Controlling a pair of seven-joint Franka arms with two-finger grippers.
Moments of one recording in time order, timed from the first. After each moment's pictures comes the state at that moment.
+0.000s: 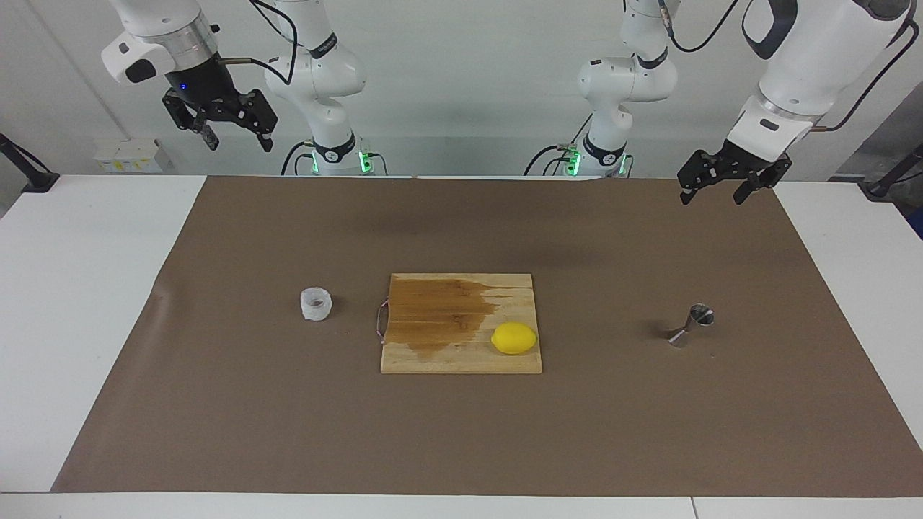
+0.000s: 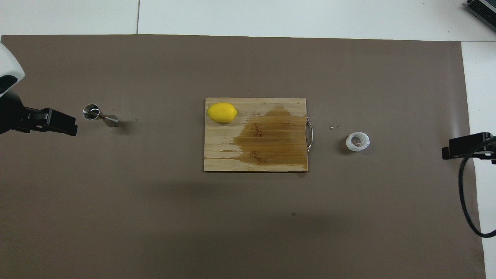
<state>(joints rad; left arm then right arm) -0.07 0.04 -0.02 -1.52 -0.03 1.51 -0.13 0.09 -0.13 -0.09 -1.57 0.04 1.39 0.11</state>
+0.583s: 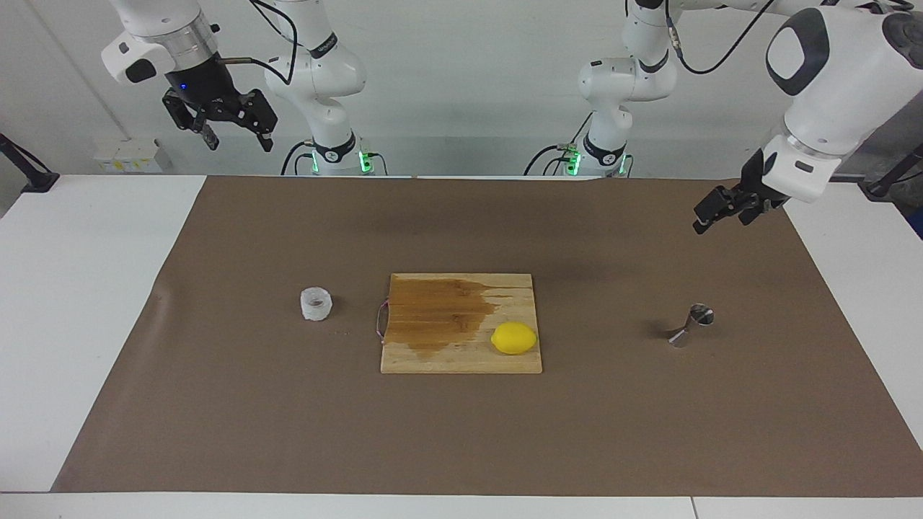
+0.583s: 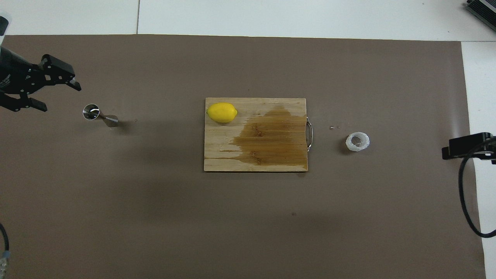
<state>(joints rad) 0.05 0.36 -0.01 -1.27 -0.20 1.54 -0.45 0.09 -0.13 -0.09 -1.57 0.04 1.39 0.11</state>
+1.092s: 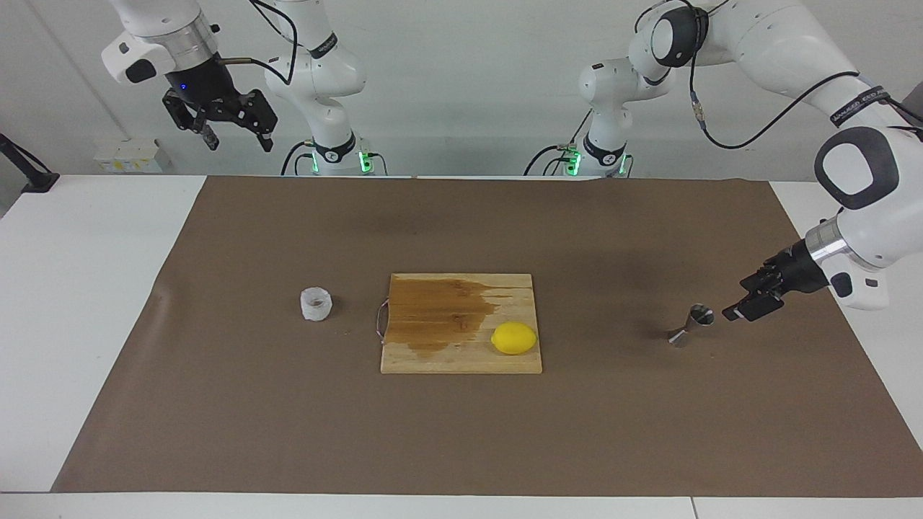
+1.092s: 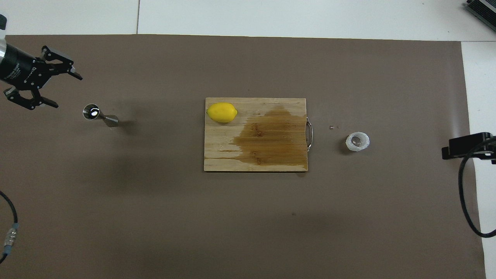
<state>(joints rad) 0.12 0.51 -0.01 -1.21 -0.30 1.57 -0.66 0.09 -0.13 -0.09 -1.57 0.04 1.39 0.11</state>
